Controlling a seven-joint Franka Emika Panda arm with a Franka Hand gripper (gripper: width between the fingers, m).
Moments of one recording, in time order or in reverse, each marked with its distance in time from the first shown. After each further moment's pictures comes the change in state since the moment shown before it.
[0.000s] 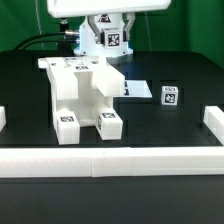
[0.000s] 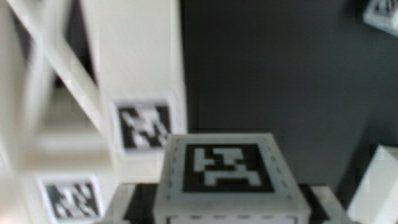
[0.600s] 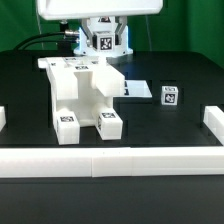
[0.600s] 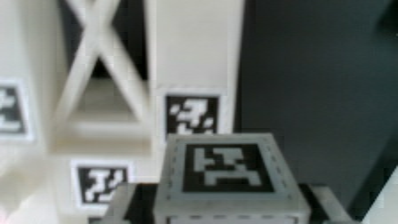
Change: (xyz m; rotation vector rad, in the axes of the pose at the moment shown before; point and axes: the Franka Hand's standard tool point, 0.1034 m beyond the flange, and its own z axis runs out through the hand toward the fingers) arm 0.014 0.017 0.001 -0.025 -0.027 -0.135
